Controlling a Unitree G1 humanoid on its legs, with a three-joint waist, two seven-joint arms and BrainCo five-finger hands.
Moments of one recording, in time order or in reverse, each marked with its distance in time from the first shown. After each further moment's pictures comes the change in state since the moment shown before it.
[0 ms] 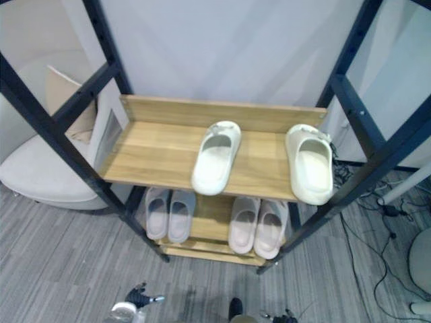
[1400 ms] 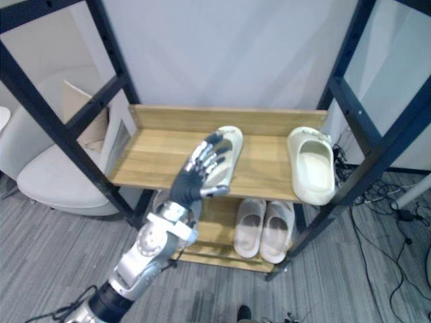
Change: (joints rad) left arm -0.285 0.040 -0.232 -1.159 -0.334 -0.159 0.077; right arm 0.074 -0.035 0.068 -0.042 0.000 -0.022 0.009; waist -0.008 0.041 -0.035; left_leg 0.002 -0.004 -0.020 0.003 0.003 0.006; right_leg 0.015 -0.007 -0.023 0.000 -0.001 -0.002
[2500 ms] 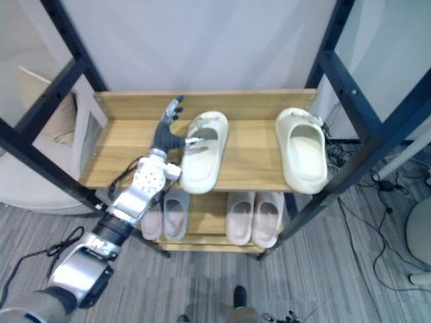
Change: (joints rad) left arm -0.440 0.078 0.112 0.624 0.365 0.098 0.128; right arm -0.009 0.035 -0.082 -0.037 0.042 -0.003 -0.018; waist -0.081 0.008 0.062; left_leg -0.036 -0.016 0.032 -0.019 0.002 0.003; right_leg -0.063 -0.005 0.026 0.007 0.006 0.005
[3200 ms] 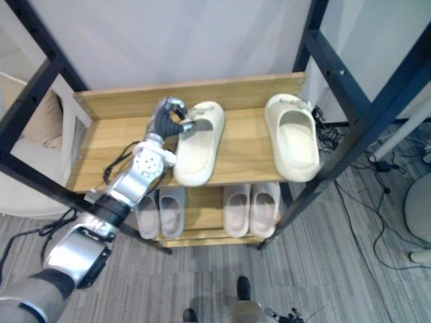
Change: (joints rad) left arm -0.118 0.041 -0.017 0.103 0.125 0.020 0.003; right arm -0.011 -0.001 -0.026 -0.002 0.009 -0.002 0.003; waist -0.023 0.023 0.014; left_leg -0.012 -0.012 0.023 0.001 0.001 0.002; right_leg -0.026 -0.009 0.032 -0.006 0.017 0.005
